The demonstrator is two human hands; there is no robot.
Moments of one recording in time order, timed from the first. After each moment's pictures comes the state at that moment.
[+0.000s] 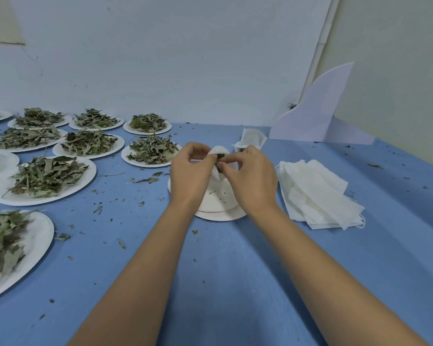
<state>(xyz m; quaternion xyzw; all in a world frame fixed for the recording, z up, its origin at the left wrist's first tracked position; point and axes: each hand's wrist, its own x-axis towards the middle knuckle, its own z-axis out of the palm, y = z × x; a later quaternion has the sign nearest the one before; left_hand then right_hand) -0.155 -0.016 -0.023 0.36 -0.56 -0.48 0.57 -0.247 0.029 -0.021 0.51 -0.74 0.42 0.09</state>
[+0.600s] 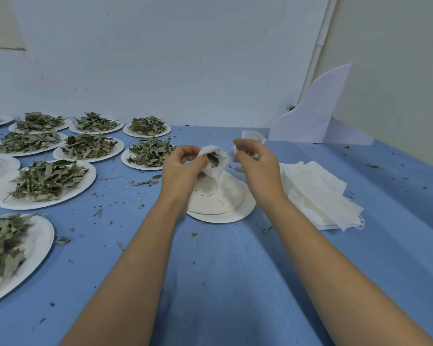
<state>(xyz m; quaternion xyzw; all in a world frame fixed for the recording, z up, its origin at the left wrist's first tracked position) -0.143 -0.028 -0.025 0.33 -0.52 -0.58 0.54 -0.260 0.033 -0.009 0.43 -0.61 0.64 -0.19</state>
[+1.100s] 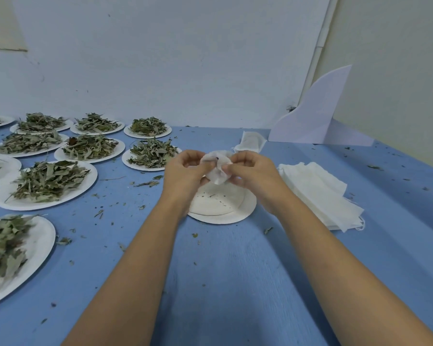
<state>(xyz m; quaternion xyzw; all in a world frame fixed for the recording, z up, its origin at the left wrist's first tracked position) -0.143 -0.027 -0.025 0.31 -0.50 -0.62 0.52 -0.270 0.036 -0.008 0.46 -0.56 0.59 -0.34</state>
